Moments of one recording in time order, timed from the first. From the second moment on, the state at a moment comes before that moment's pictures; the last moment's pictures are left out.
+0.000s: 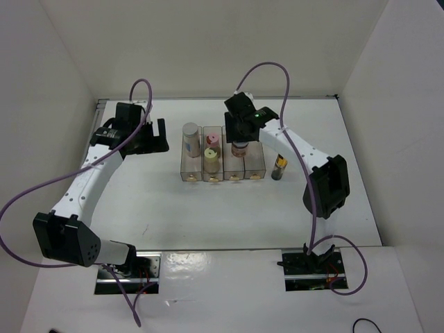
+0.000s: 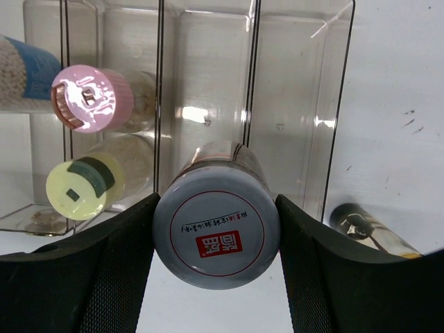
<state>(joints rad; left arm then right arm) -0.17 1.37 1.33 -0.79 0.02 -0.26 0.60 1.86 1.74 -0.80 0.32 0.41</state>
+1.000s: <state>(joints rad) -0.15 1.36 1.29 -0.79 0.04 -0.24 0.60 2.00 1.70 -0.66 0.27 0.42</state>
